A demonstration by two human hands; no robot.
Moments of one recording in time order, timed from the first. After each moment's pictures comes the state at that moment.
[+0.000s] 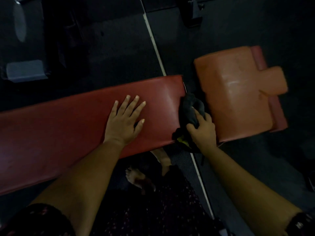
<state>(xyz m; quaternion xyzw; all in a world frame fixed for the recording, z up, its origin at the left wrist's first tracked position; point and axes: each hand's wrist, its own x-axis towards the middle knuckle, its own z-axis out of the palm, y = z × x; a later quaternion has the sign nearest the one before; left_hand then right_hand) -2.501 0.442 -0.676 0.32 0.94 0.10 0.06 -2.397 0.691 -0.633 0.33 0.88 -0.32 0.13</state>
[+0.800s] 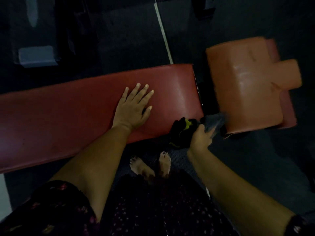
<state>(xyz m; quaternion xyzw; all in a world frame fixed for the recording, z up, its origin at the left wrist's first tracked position) -2.498 0.439 -0.672 0.33 0.94 0.12 0.06 -2.373 0.627 -0.647 0.68 0.54 -0.49 0.01</state>
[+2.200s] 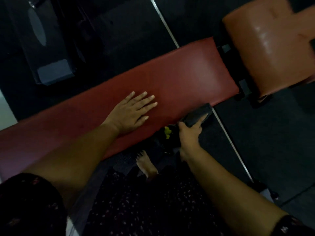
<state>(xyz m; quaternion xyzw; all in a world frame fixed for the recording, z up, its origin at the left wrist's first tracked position) -2.542 0.273 -0.676 0.60 0.79 0.05 0.09 -2.373 0.437 -0.634 0.63 0.54 -0.56 0.03</state>
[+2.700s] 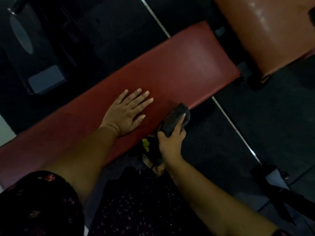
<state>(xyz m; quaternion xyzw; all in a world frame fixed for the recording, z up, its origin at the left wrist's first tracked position) -2.545 0.256 -0.684 0.62 0.78 0.07 0.05 -2.373 0.351 -0.620 0.58 0.57 -0.58 0.03</state>
